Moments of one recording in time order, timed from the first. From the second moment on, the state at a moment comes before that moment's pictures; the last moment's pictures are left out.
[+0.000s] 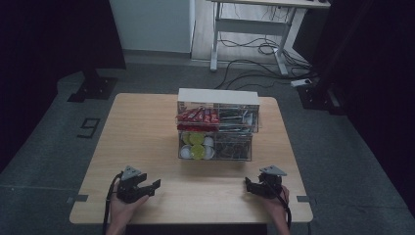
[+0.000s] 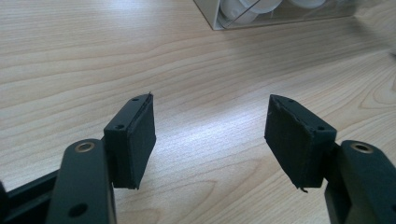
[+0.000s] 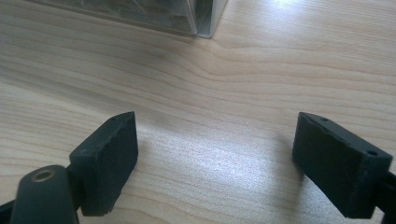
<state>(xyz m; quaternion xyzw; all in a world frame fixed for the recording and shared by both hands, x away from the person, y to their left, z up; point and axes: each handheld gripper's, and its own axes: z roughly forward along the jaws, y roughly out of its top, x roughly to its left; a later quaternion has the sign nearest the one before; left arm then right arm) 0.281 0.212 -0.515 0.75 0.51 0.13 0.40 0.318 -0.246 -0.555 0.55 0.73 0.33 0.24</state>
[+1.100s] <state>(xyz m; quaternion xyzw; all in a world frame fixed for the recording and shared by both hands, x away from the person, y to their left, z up) 0.281 0.212 -0.515 0.75 0.51 0.13 0.40 0.309 -0.254 -0.551 0.53 0.73 0.36 0.24</state>
